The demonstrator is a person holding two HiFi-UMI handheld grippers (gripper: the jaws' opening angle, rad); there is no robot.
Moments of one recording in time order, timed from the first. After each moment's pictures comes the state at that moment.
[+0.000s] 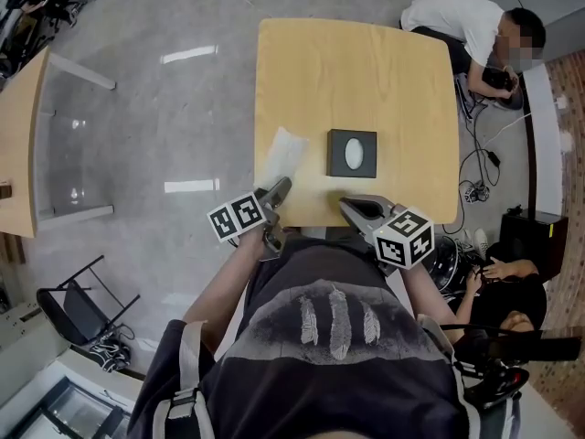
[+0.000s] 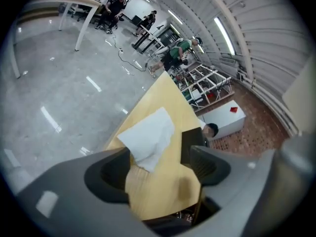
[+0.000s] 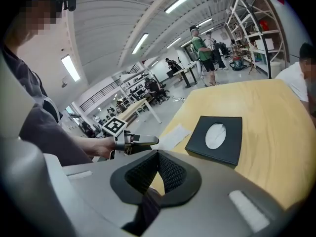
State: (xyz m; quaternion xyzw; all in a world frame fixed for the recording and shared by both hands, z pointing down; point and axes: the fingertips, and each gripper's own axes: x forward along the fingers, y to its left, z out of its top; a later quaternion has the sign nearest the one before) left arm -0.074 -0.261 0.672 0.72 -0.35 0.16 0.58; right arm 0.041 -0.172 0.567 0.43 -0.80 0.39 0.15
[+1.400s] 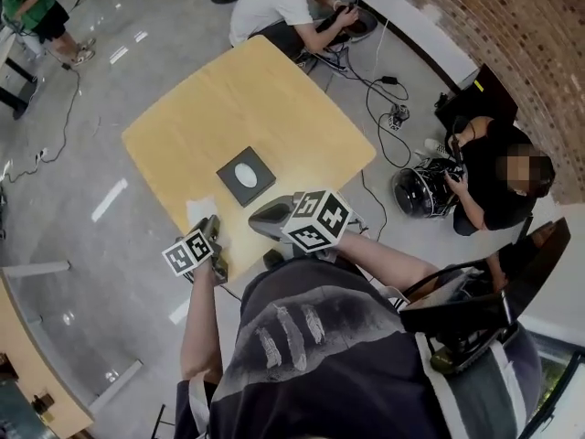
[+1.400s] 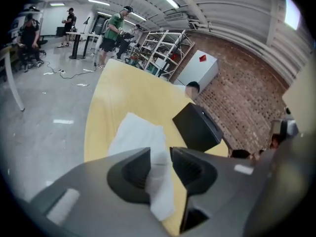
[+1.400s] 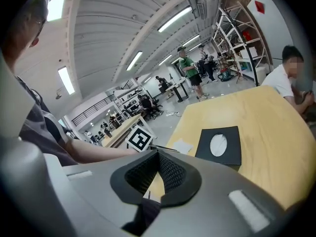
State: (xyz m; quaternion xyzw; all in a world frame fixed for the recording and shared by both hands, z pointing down) left arm -0.025 -0.298 0.696 0.85 -0.20 0.34 0.36; right arm 0.022 -0.177 0.532 0.50 -0.78 0.37 0.07
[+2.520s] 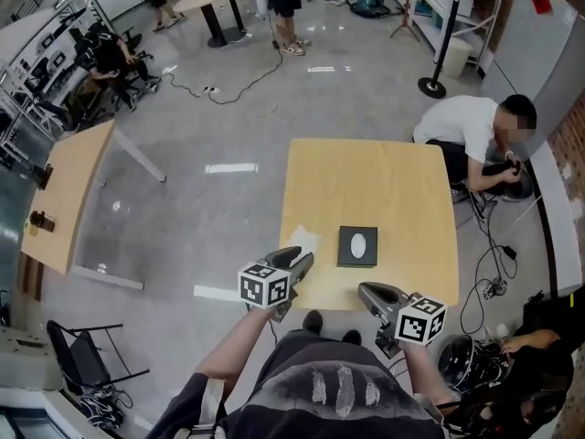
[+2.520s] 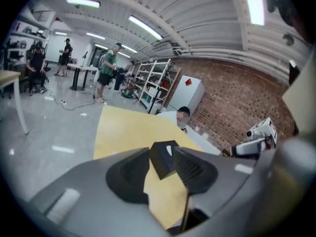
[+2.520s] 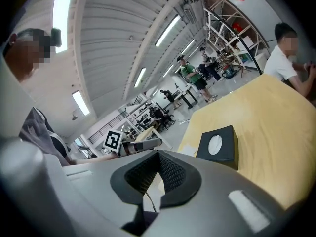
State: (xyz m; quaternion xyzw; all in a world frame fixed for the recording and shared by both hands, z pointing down) left arm -0.012 -0.262 0.546 0.91 -0.24 0.22 0.27; right arm 0.074 -0.135 0.508 0.44 -0.81 0.39 -0.05
